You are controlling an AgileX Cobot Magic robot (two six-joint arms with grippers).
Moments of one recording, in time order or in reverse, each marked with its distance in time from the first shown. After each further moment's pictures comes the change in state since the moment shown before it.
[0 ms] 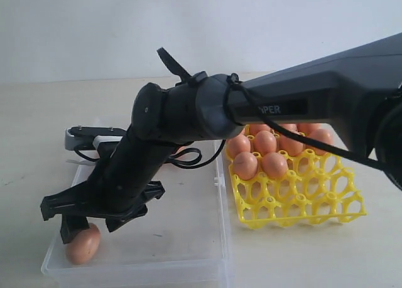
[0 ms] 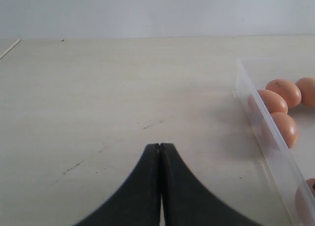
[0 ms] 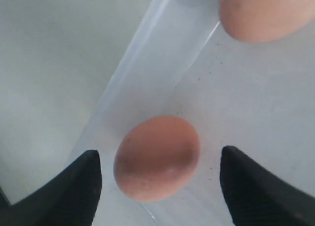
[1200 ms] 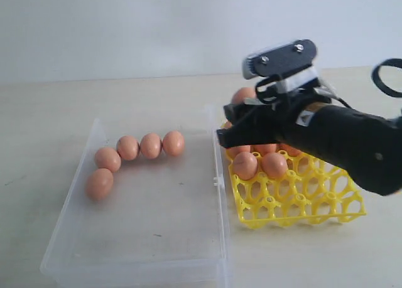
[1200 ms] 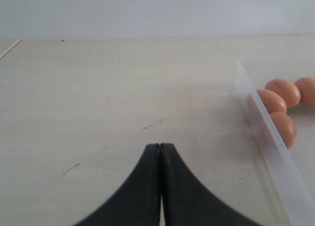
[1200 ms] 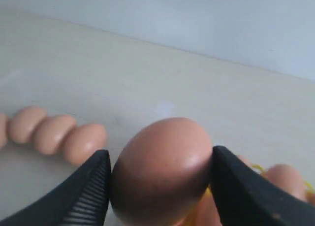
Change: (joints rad) left arm 0.000 0.000 0.000 0.000 0.000 0.000; right arm -0.268 -0.623 0.885 -0.377 -1.141 -0.104
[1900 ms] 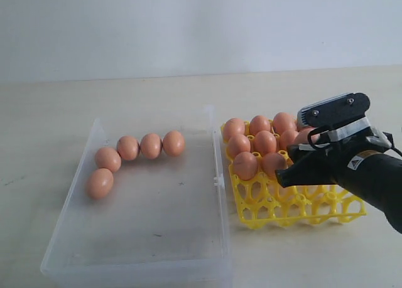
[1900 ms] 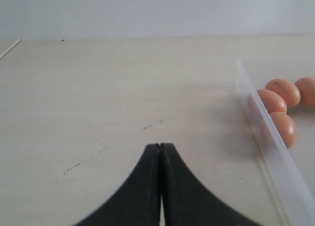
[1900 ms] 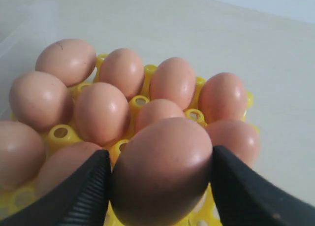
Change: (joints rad) left arm 0.000 0.000 0.000 0.000 0.000 0.000; right arm -0.157 0.078 0.213 0.082 -0.167 -0.115
